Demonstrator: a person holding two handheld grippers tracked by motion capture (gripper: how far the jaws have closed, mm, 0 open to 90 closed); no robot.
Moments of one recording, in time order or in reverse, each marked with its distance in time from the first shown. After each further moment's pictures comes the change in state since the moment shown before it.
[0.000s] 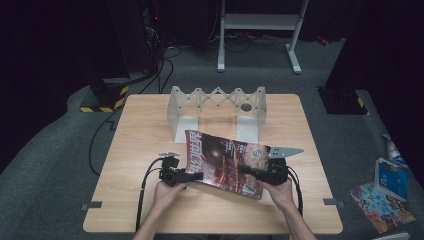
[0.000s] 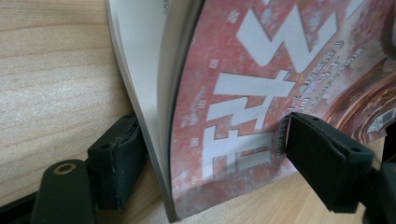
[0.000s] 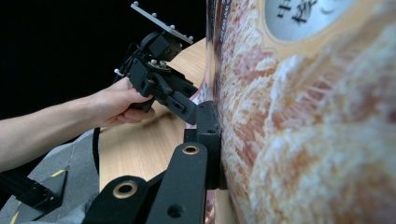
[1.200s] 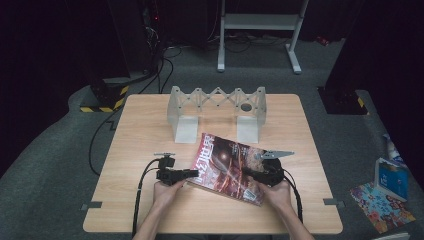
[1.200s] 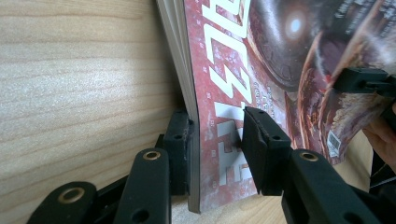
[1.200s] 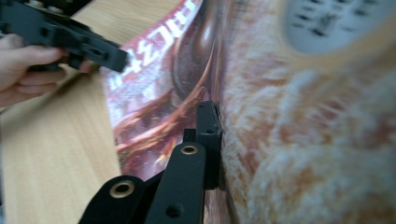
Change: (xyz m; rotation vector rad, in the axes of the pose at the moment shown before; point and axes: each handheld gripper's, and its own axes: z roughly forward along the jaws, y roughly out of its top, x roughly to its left) left arm 0.017 -0.004 -0.002 -0.025 -0.024 -0.088; right arm -0.023 -0.027 0.019 0.186 -0.290 0.121
